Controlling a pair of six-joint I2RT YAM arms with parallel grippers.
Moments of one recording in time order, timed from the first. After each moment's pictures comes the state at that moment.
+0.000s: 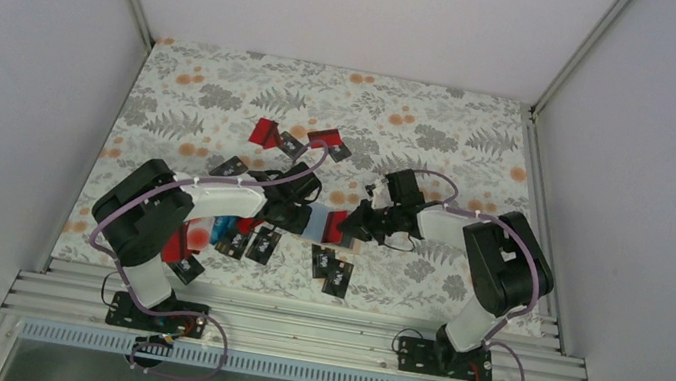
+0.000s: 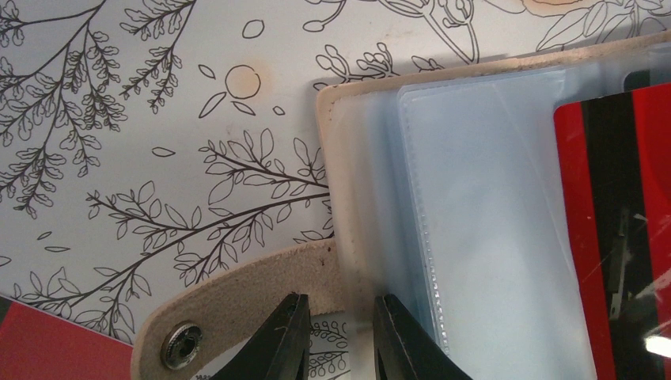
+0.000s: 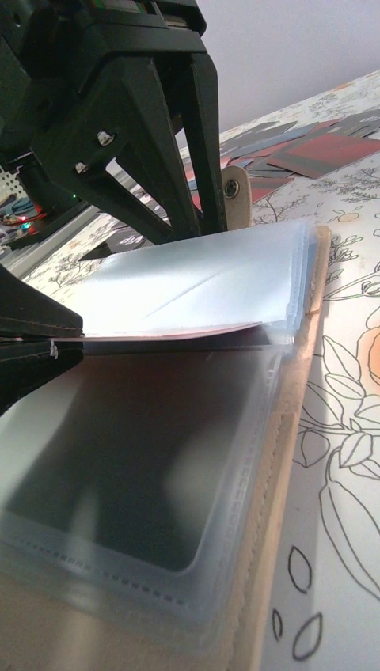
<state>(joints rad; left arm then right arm) -0.77 1.70 0.92 -0.42 -0.04 -0.51 0.48 1.70 0.75 -0.09 -0.76 0.80</state>
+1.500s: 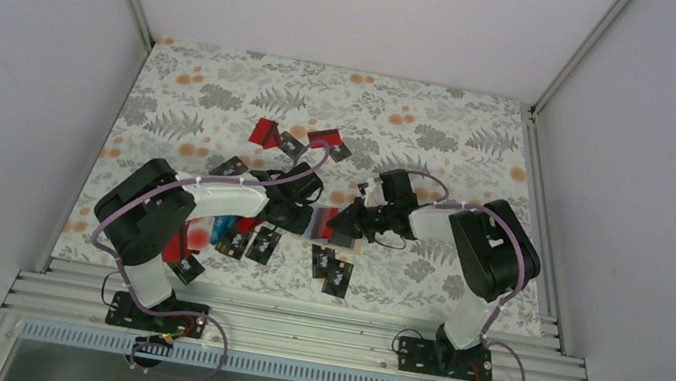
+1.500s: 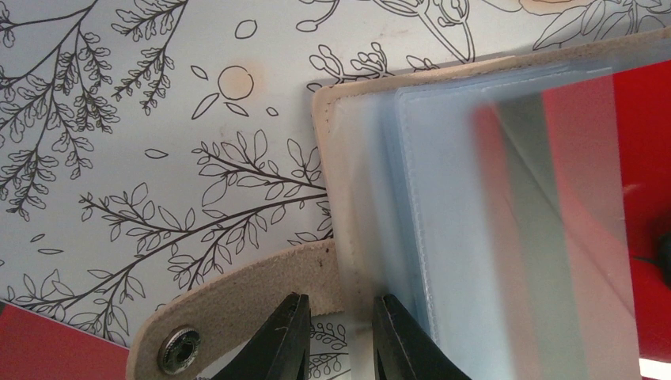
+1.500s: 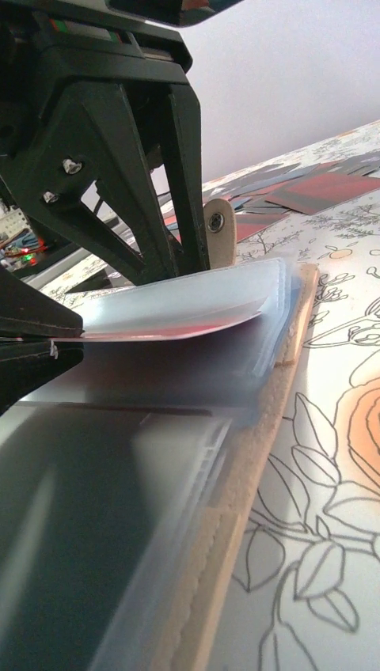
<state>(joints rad) -0.78 1.71 0.93 -0.43 -0.04 -0.51 0.49 1.80 0.74 0.11 -0.85 0.89</state>
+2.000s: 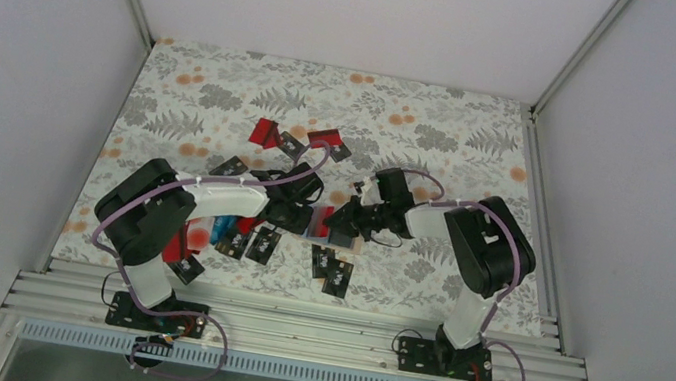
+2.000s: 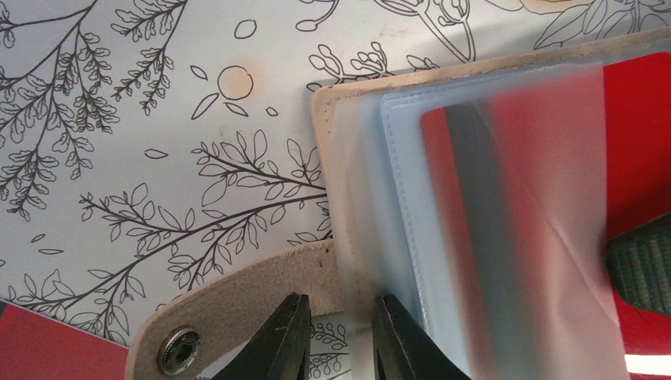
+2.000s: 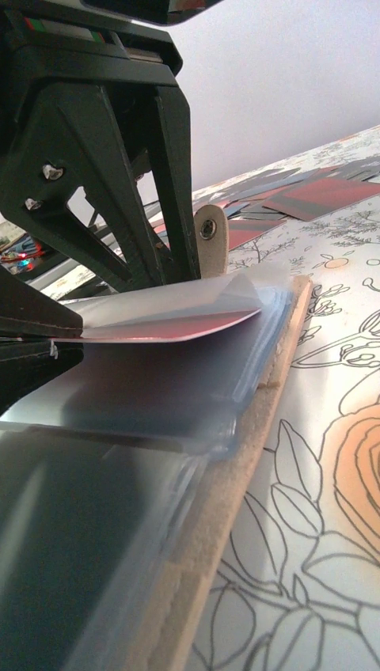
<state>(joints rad) -0.78 1.71 0.94 -0.44 -0.05 -0.51 0.51 1.83 0.76 0.15 -0.85 0.92</state>
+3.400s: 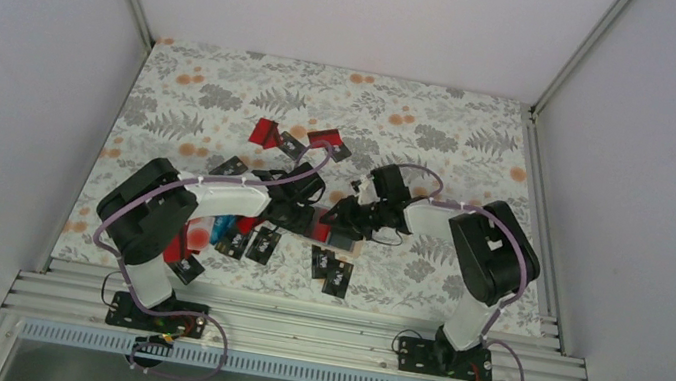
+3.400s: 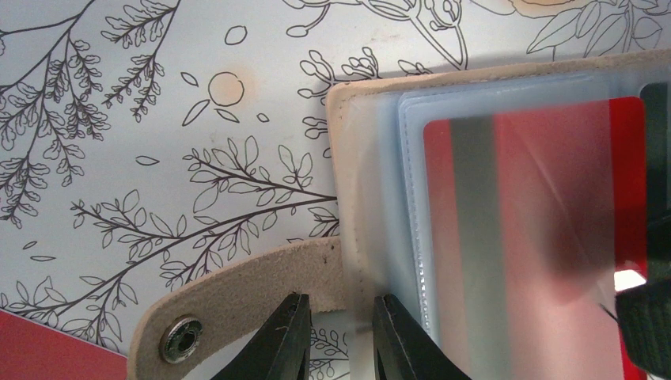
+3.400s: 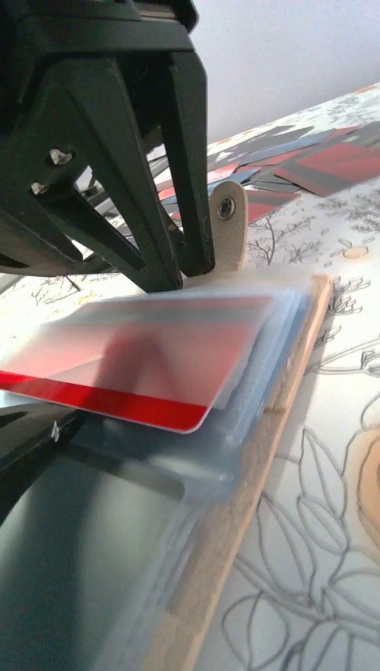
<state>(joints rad) -0.78 1.72 0.95 -0.44 -0.05 -0.51 0.55 1.79 0.81 -0.02 -0.77 0.84</state>
